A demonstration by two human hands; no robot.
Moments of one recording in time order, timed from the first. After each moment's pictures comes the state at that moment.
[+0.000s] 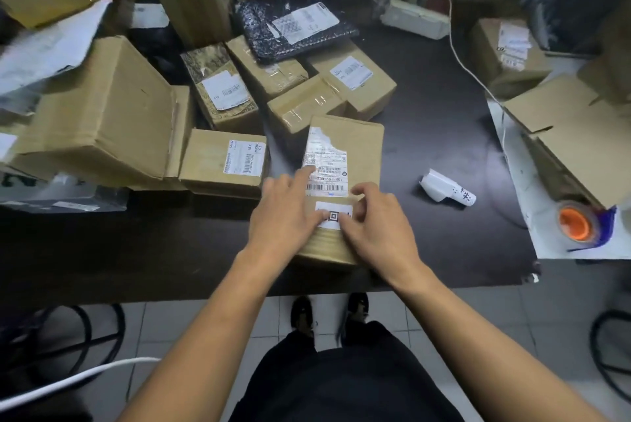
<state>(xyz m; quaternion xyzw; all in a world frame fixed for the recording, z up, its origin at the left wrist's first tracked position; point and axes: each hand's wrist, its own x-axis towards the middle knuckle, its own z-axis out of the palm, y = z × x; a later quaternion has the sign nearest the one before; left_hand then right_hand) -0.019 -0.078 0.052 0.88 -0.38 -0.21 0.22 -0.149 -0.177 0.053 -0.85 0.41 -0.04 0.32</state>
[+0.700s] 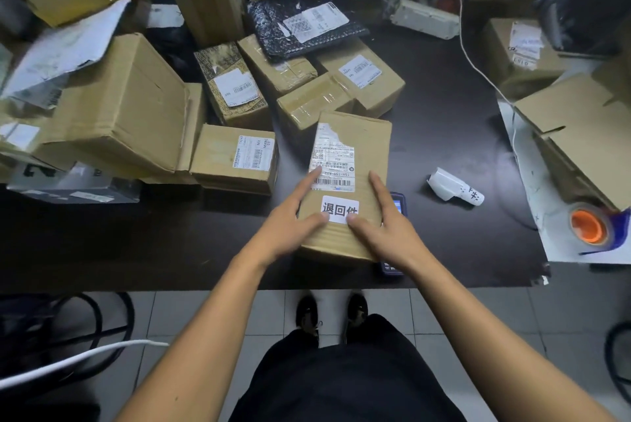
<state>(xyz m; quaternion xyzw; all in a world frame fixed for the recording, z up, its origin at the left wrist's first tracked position) -0.017 -0.056 0.019 0.73 -0.27 -0.43 0.46 -0.170 -0.186 0.042 -0.74 0.41 0.00 0.54</state>
